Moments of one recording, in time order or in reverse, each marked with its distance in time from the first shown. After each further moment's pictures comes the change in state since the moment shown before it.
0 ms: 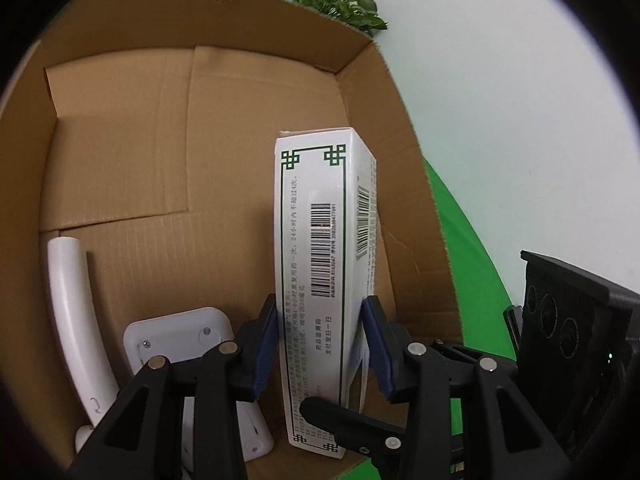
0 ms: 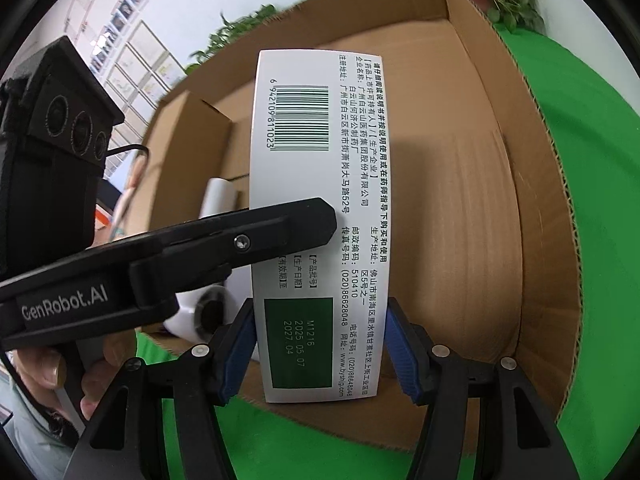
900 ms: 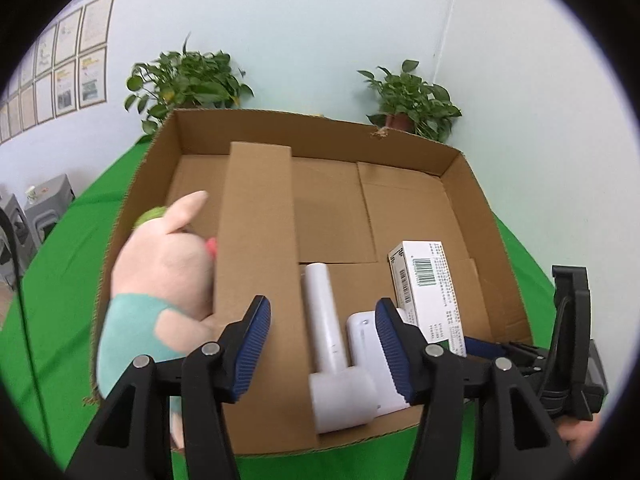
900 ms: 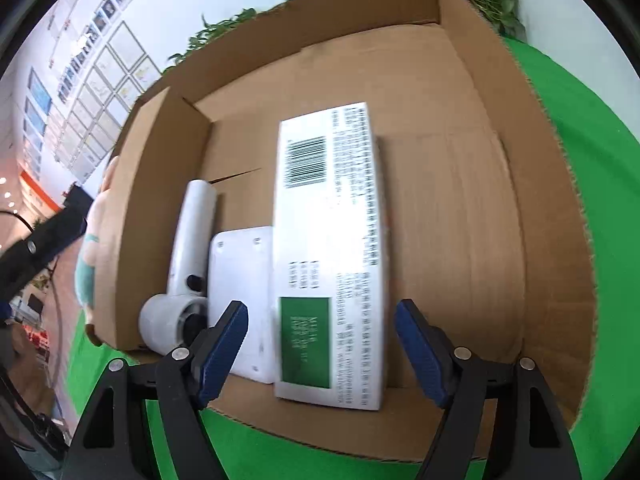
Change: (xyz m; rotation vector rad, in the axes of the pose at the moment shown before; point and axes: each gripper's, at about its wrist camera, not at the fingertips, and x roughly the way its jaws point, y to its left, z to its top) left arm -0.143 0.041 -0.044 0.008 -0.358 0.399; right arm 0.013 0.030 -0.010 -0.012 -0.057 -0.101
